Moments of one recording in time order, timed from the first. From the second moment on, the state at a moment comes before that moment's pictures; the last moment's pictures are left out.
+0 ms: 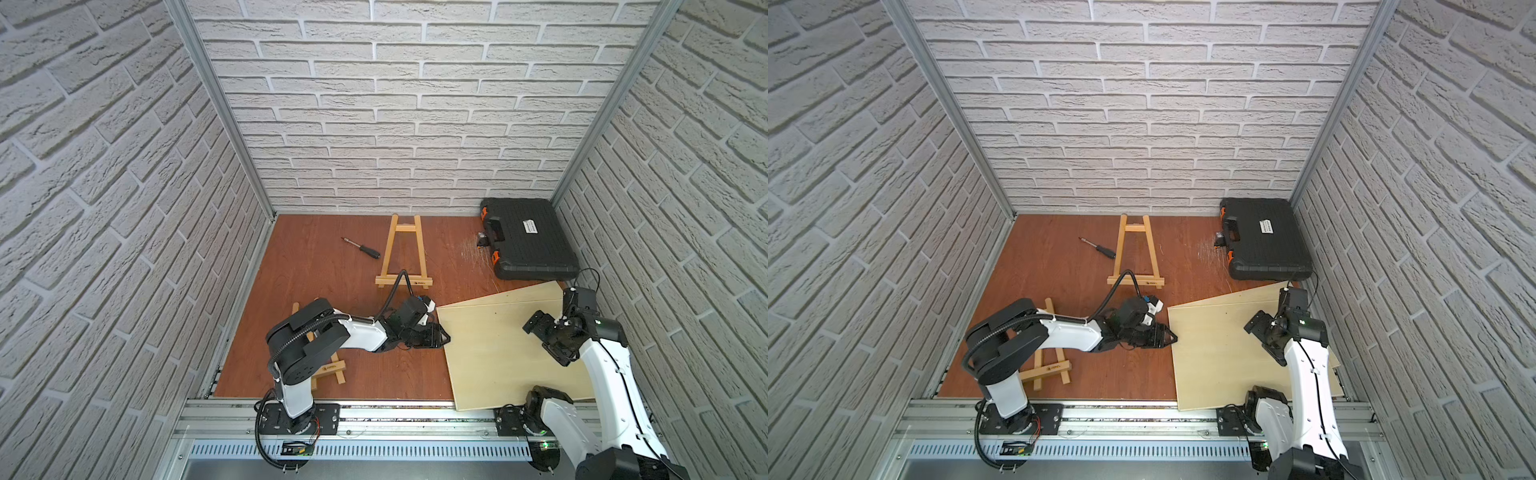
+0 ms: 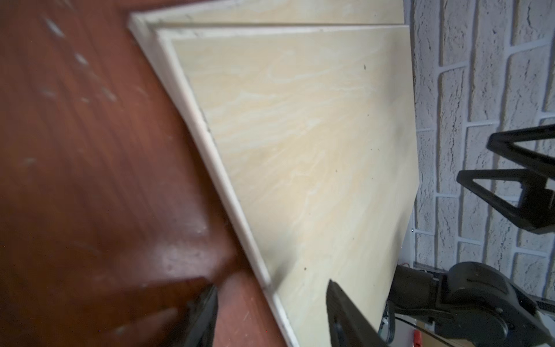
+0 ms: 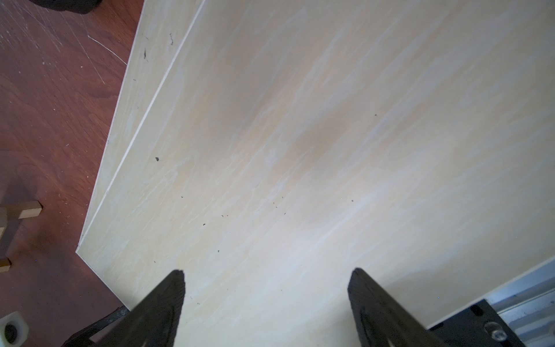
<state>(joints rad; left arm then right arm) -1.00 1.81 0.79 0.30 0.38 -0.91 -0.32 0.88 0.75 -1.14 -0.07 0.59</state>
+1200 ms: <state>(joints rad) -1.25 1.93 0.58 0.94 0.05 -1.49 -0.32 0.84 0.74 -1.12 -0.14 0.57</state>
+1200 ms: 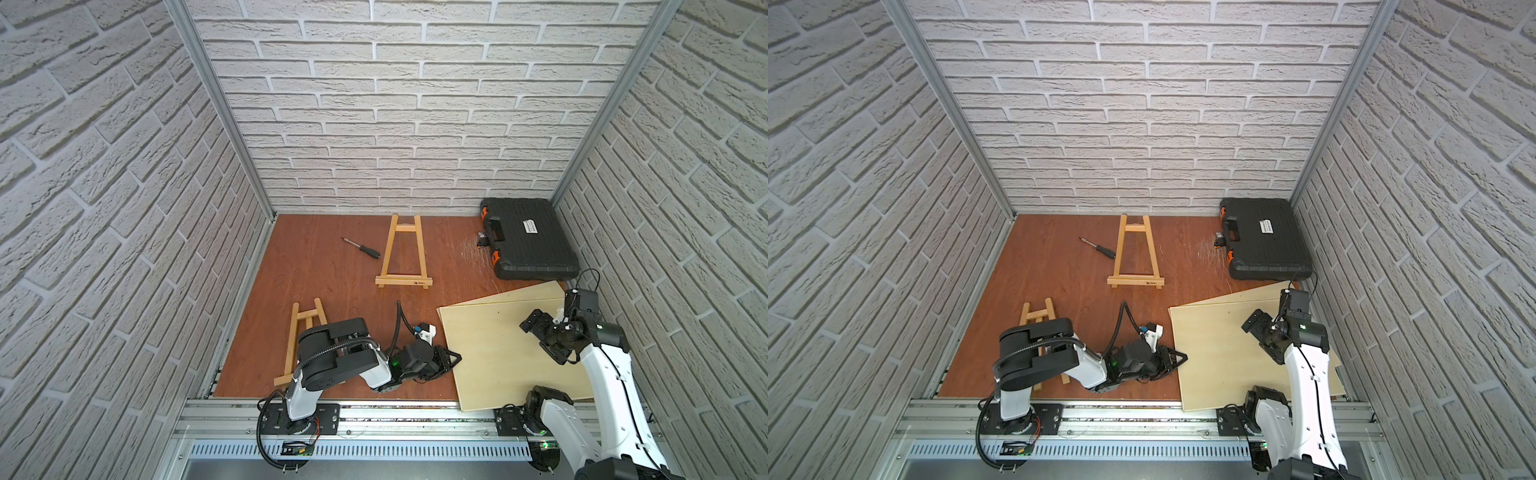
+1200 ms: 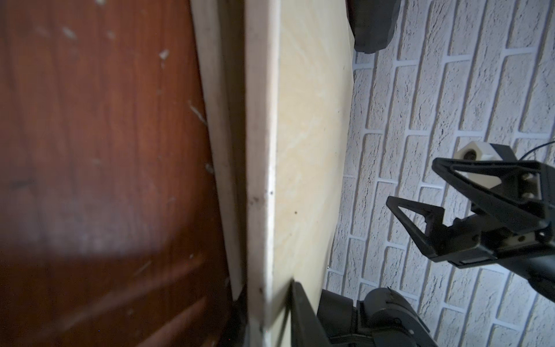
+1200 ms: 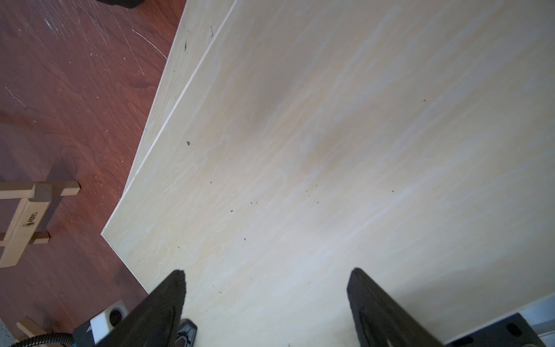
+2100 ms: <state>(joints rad) -1.06 1.78 0.54 0.79 0.05 -1.32 -0.32 0.86 0.73 -1.12 -0.11 0.58</state>
